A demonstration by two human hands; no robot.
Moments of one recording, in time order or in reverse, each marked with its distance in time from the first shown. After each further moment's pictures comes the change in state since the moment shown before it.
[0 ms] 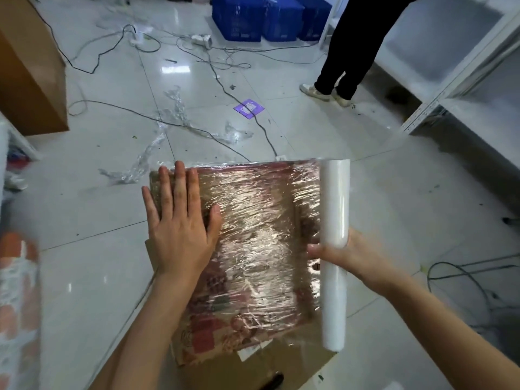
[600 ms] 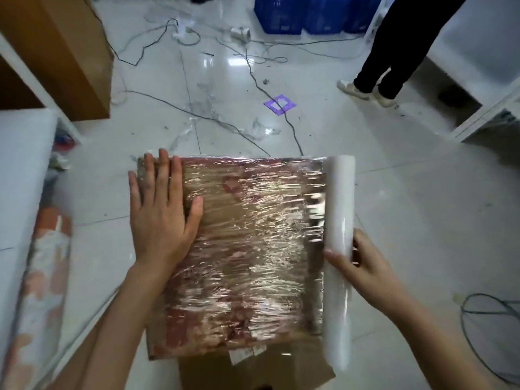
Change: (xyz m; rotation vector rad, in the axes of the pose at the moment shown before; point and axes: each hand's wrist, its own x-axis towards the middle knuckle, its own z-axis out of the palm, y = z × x) left_hand 0.023 0.002 0.001 0.045 -0.023 -0.055; right_hand 0.027 0.036 -0.037 -0.112 0.067 -0.176
